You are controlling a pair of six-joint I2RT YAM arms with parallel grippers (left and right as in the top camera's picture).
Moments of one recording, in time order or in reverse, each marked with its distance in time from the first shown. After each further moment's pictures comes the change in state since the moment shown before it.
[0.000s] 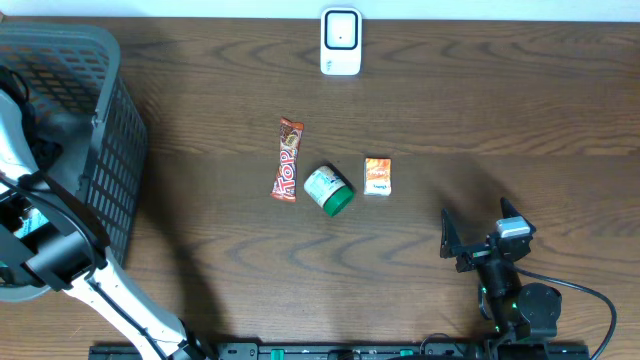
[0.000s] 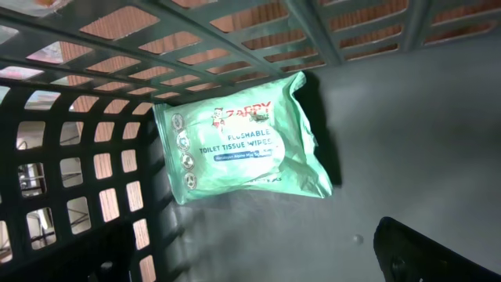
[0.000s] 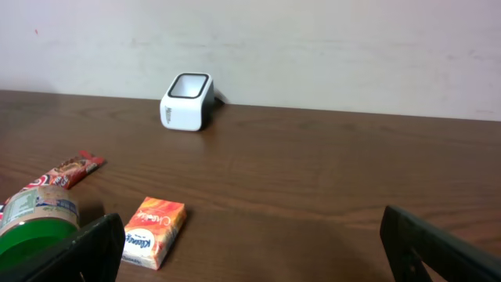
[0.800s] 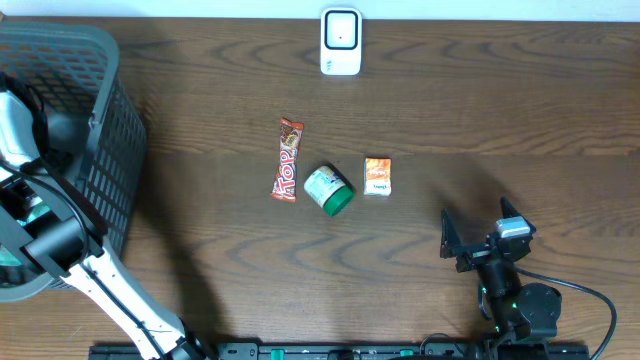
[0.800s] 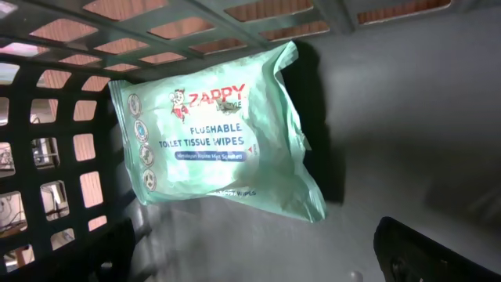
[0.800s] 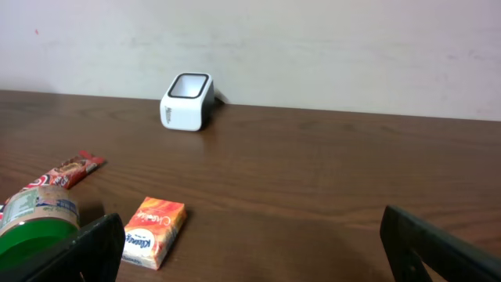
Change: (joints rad) left arm 0.004 0.117 -0.003 0.019 0.002 -0.060; right arm 0.000 0.000 0.000 0.000 0.000 0.000
